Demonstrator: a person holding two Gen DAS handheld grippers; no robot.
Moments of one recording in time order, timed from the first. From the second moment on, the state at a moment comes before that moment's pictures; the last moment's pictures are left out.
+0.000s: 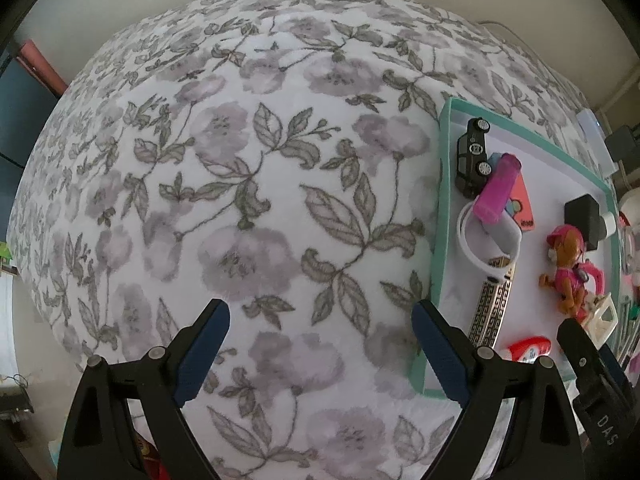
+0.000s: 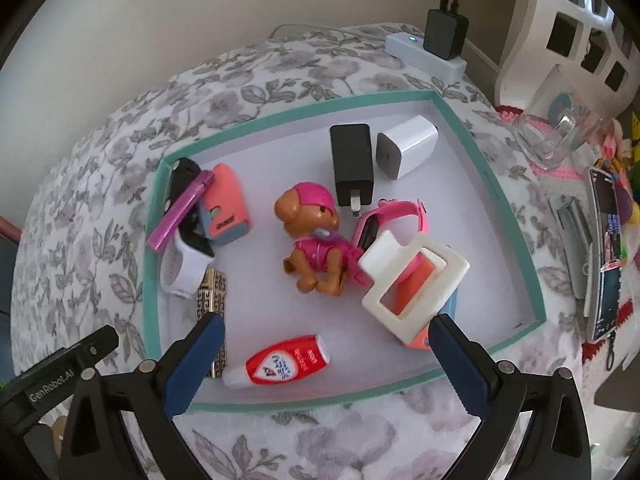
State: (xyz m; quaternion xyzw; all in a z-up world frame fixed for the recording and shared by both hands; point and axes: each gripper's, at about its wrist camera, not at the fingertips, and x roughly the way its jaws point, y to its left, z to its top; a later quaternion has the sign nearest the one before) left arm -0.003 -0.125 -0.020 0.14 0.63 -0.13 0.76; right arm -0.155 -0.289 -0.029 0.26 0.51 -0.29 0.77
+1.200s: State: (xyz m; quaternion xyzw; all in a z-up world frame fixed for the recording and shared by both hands) left arm -0.035 -0.083 0.000 0.18 0.58 -0.14 0.78; right arm -0.177 -0.237 -0.011 0.19 0.52 -0.29 0.78
